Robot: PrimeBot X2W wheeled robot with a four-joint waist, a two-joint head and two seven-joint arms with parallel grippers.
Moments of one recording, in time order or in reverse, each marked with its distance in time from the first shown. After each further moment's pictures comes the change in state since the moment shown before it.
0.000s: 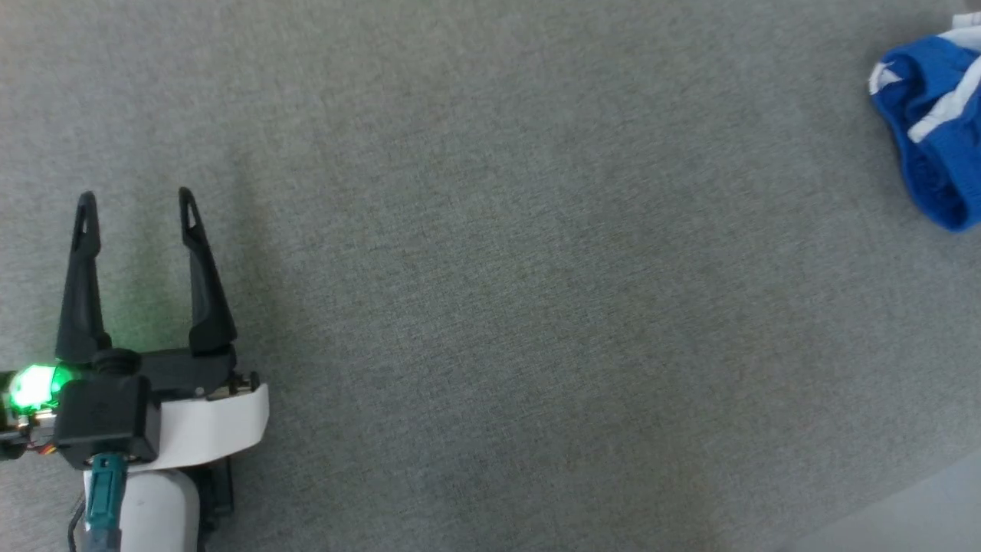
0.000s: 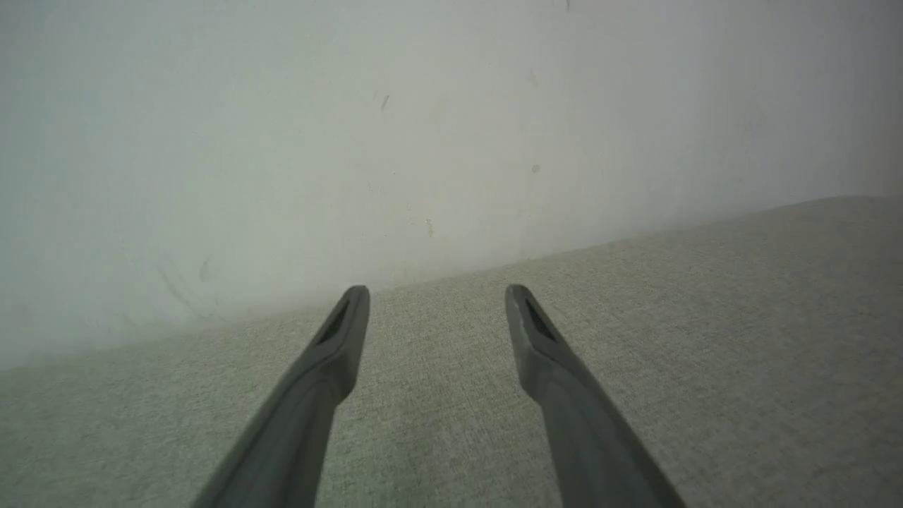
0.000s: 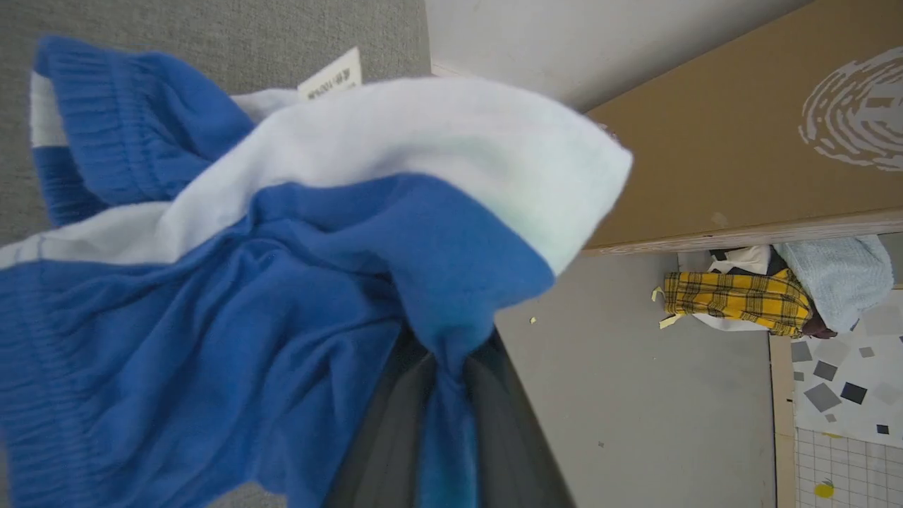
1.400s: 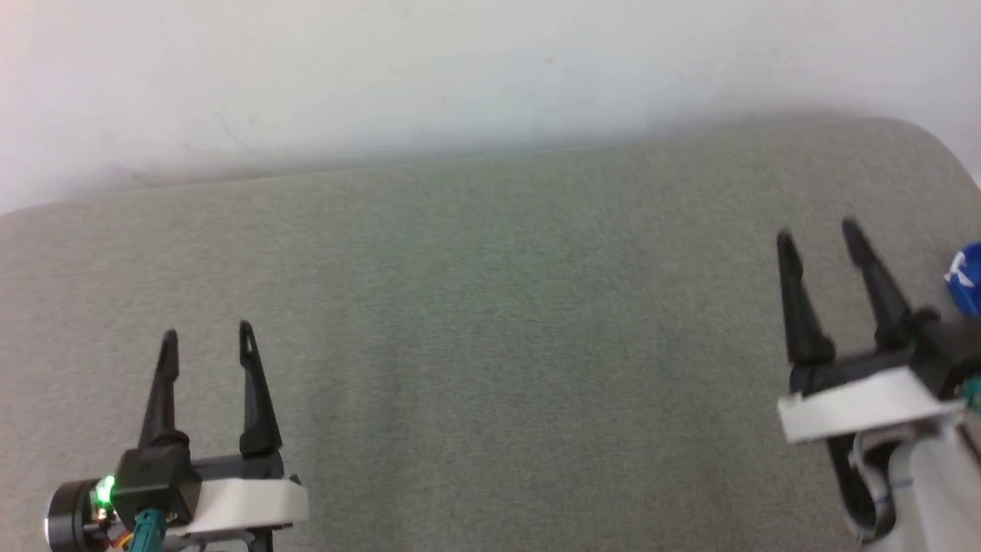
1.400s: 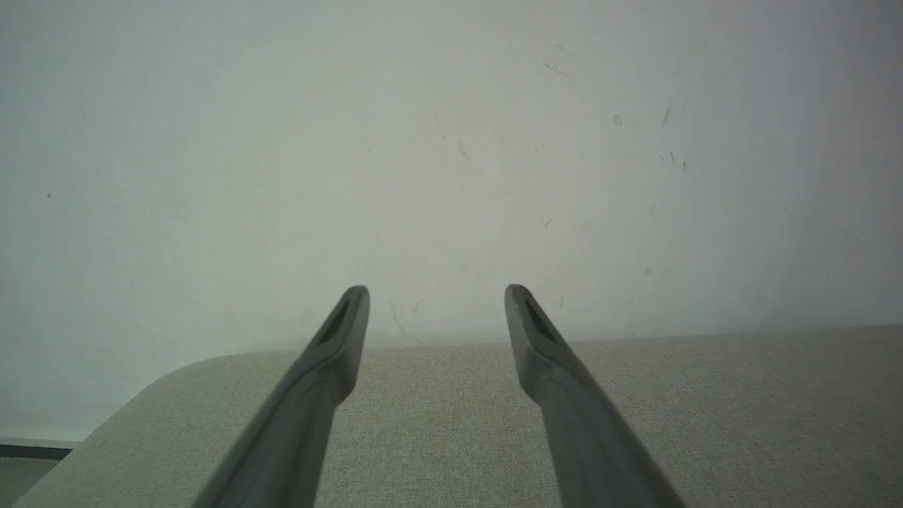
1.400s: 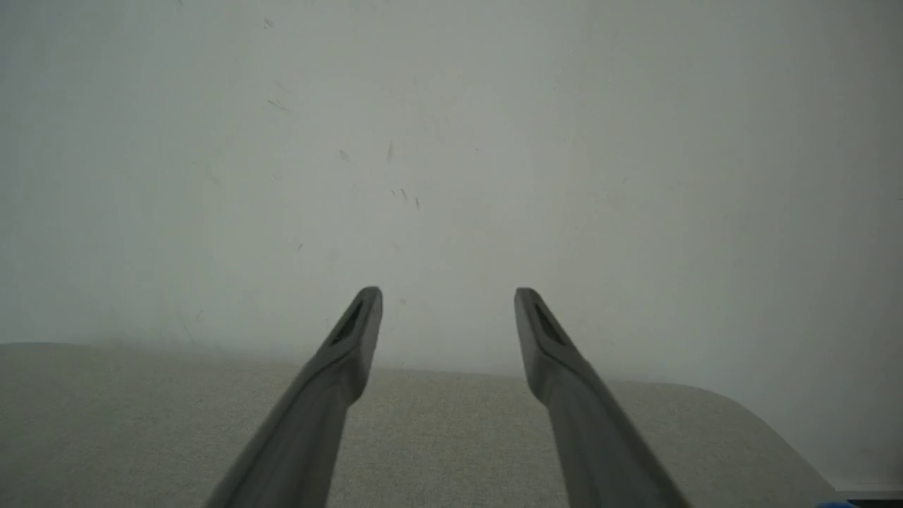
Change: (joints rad) left arm 0.180 -0.122 0.033 0.130 -0.092 -0.074 0.000; right arm 0.763 0.668 -0.644 -0.721 -0.415 0.000 -0.364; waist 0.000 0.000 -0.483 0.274
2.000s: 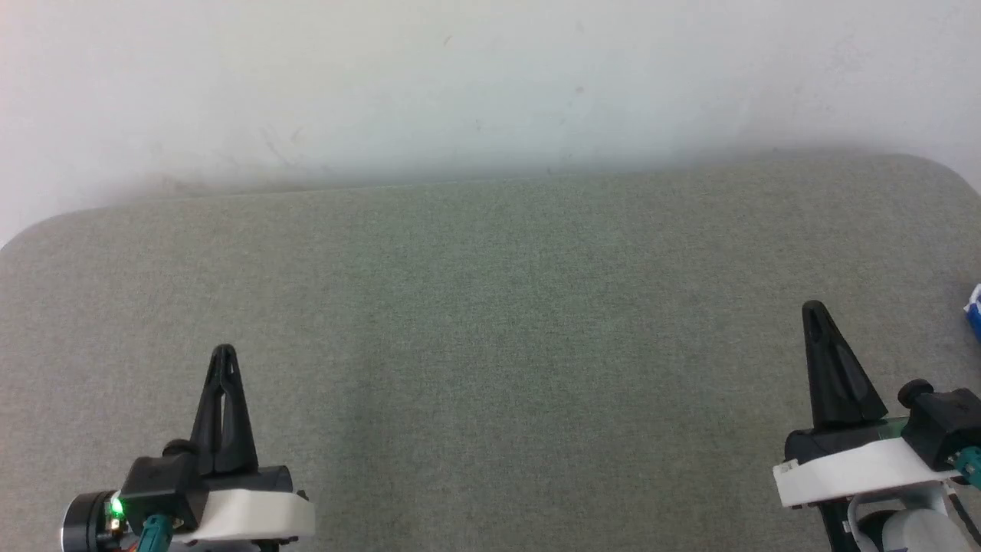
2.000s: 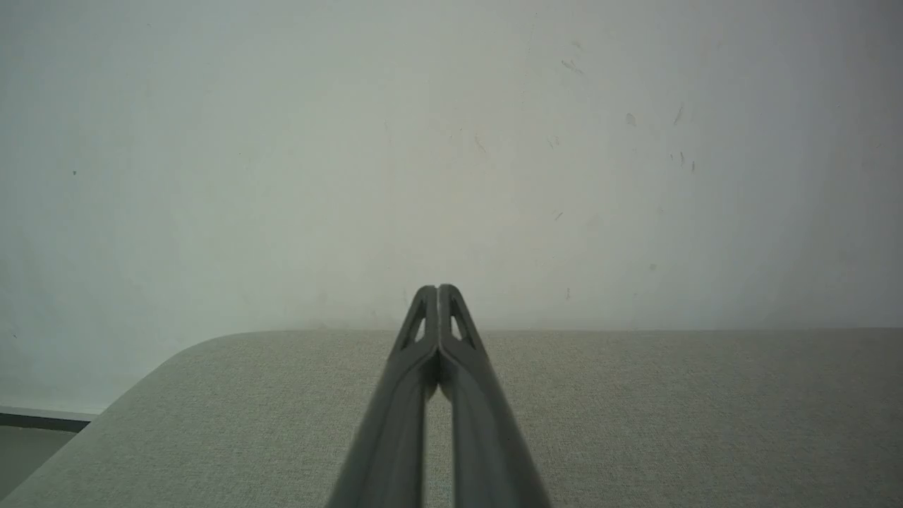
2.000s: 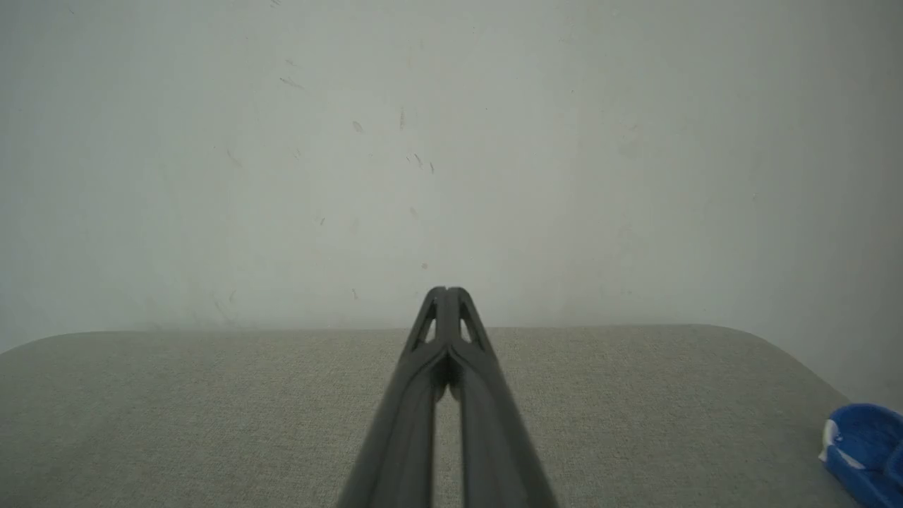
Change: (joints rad) left arm 0.022 -0.037 0.026 0.049 -0.006 -0.068 0.002; right arm 0.191 0.068 -0.035 -0.055 0.007 0.000 0.002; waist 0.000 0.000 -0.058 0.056
